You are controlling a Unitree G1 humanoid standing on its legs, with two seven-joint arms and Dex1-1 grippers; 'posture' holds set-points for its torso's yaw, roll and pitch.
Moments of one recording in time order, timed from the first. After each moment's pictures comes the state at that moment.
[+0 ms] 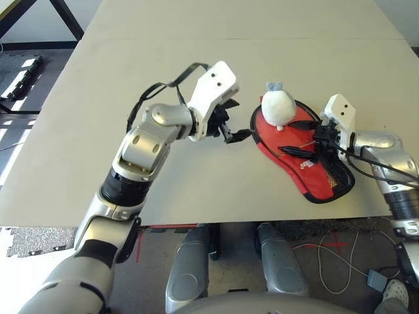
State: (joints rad) left arm -0.68 0.39 -0.30 -0.26 -0.13 0.85 -0.80; right arm -0.53 -0.66 0.10 0.22 0.22 0.32 1.06
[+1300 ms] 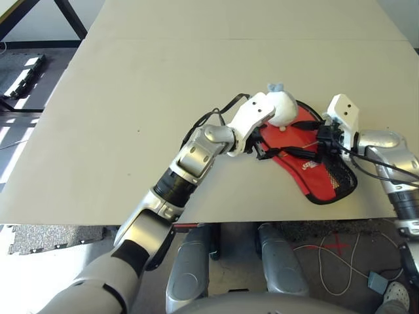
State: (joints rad) left arm -0.78 0.16 -0.42 0.16 -0.03 0.62 -0.72; right arm -0.53 -0.79 0.05 0.24 0.28 0.39 1.19
